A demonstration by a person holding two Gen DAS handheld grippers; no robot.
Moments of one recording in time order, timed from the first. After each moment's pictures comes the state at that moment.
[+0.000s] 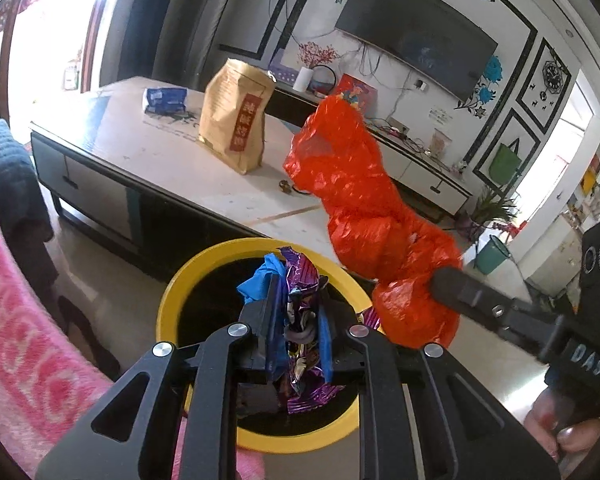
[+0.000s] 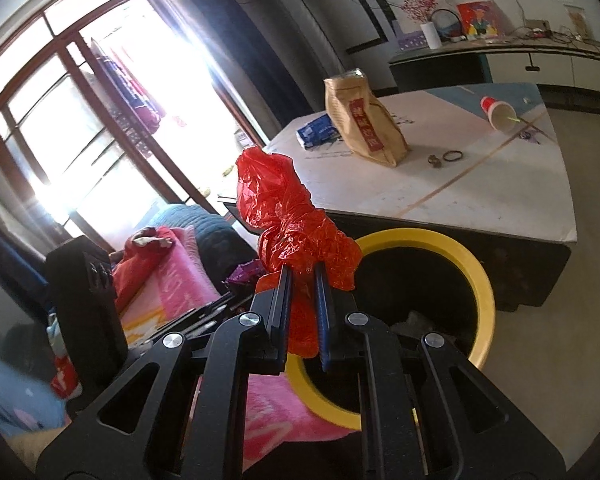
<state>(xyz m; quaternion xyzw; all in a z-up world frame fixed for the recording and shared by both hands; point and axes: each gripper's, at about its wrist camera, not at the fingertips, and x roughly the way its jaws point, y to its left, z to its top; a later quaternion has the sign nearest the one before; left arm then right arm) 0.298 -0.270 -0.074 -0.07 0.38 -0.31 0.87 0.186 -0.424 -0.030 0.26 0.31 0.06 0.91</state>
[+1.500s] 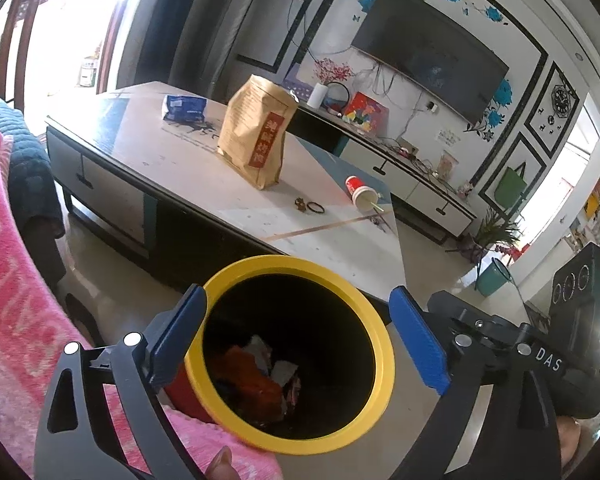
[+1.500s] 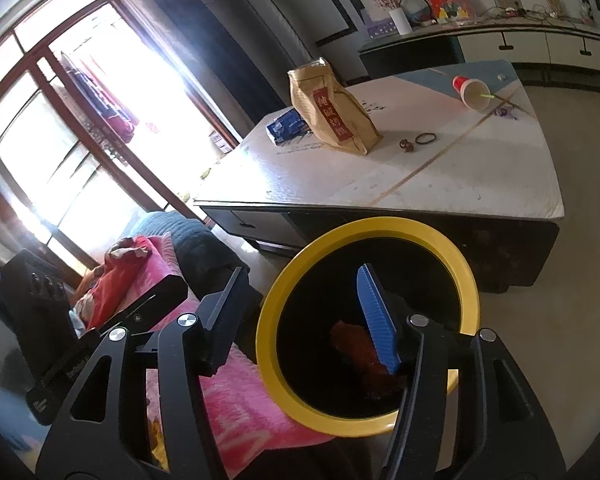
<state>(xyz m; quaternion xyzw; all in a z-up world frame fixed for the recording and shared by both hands) 0.294 -0.236 -0.056 -0.10 0.36 -0.28 0.88 0.194 -0.437 -0.042 0.28 0.33 0.03 0.90</state>
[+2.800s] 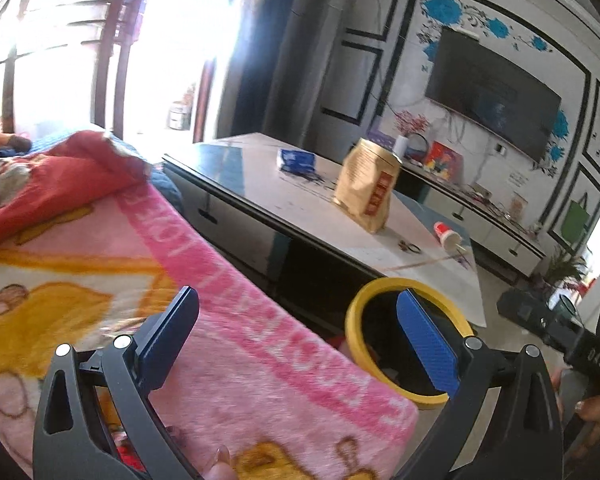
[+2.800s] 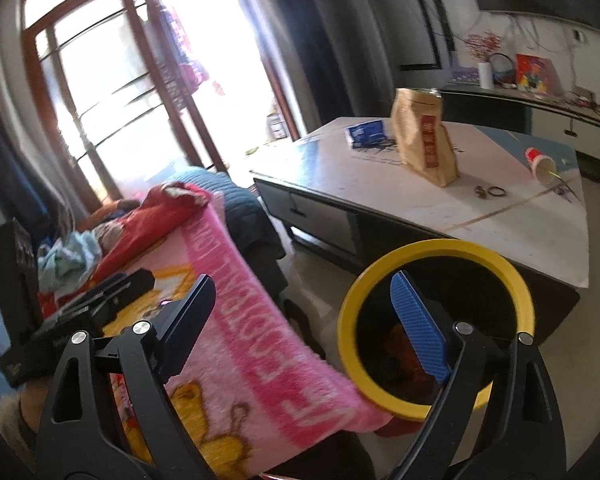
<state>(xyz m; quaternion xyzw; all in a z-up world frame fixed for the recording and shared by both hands) 0.207 -0.068 -0.010 -0.09 0.29 -0.12 0.95 0.166 -0.302 0.002 0.13 0.30 0.12 0.94</state>
